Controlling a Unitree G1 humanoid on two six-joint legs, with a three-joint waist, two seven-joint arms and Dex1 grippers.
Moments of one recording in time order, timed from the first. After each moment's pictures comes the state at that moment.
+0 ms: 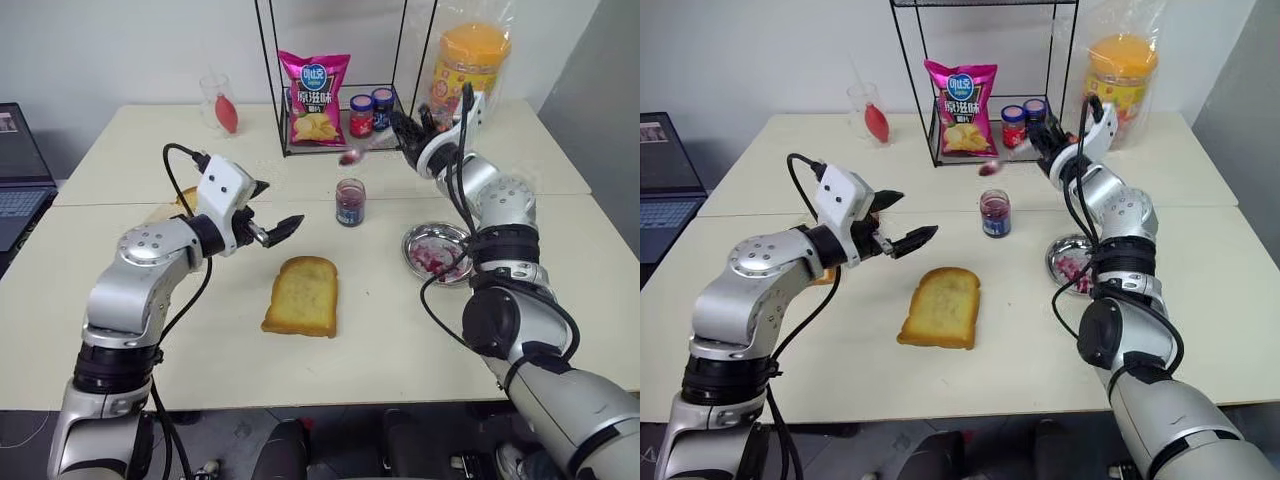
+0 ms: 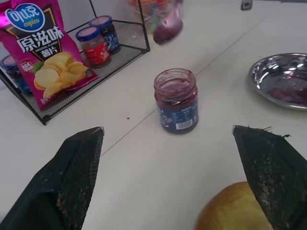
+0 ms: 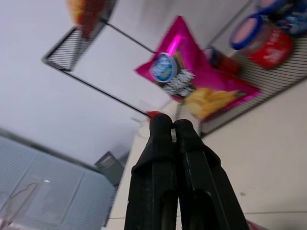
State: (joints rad) left arm -0.49 0.64 0.07 -0.28 -0.36 0.65 -0.67; right arm -1.19 -0.09 -0.54 0.57 0.76 0.76 0.14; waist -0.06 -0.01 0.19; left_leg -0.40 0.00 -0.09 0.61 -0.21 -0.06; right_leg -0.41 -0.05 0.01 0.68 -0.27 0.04
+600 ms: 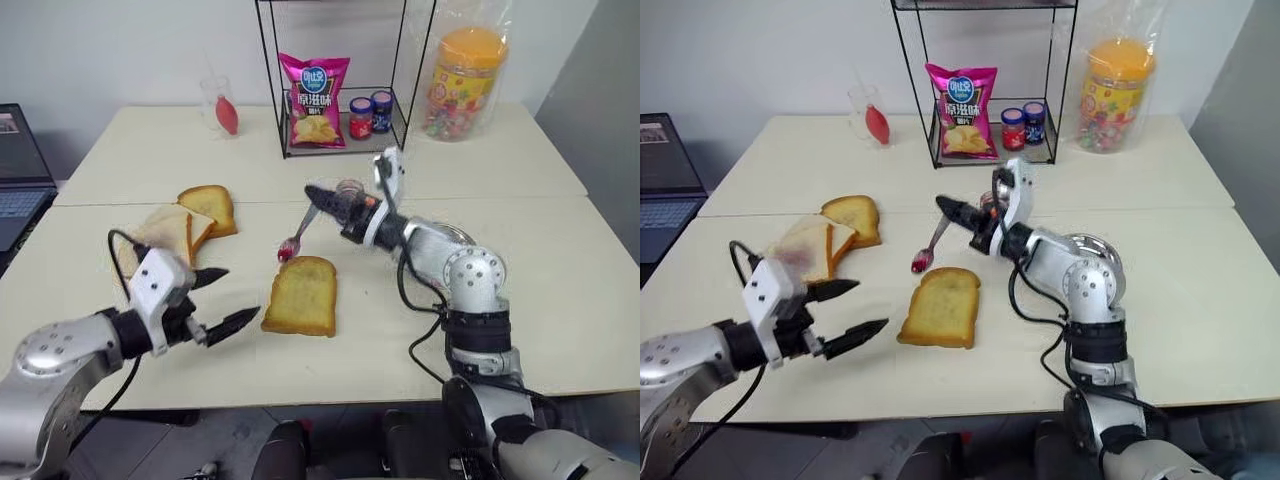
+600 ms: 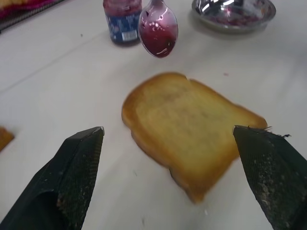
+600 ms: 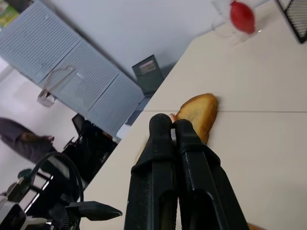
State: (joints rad) left arm 0.18 0.78 0.44 -0.60 -0.53 0.66 -0.85; right arm -0.70 0.03 -0.03 -0.07 0.80 0.98 0.24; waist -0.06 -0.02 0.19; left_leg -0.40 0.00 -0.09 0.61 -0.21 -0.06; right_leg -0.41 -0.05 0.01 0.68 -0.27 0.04
